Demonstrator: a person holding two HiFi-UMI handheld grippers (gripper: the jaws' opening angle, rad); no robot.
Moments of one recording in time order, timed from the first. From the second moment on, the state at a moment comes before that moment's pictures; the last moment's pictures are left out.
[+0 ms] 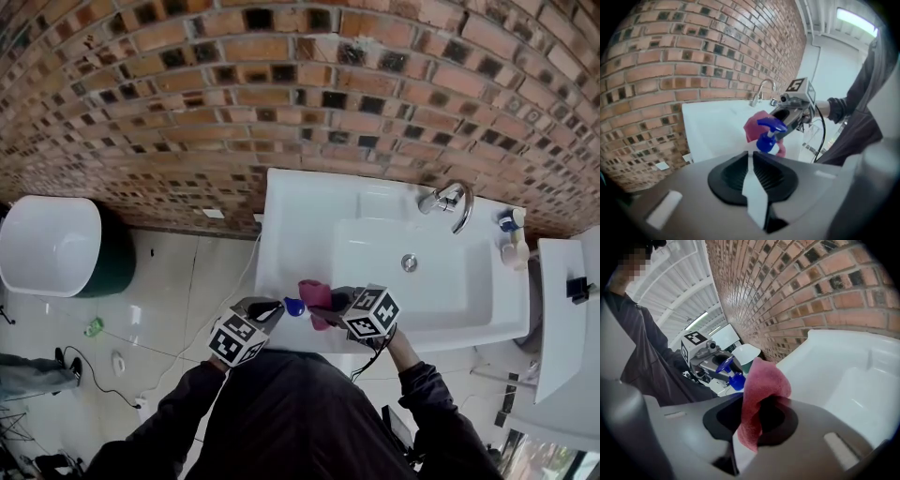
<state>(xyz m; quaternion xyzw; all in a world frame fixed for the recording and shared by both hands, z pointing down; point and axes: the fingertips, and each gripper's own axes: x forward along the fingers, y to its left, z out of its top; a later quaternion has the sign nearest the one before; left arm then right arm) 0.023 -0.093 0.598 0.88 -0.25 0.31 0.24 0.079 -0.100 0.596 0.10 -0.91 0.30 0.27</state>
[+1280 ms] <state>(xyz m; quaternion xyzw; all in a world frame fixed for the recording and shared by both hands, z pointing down) 0.019 -0.113 0.568 0.90 -0.29 0.24 0.21 0.089 -0.099 0.615 0.21 -0.89 0.30 0.26</state>
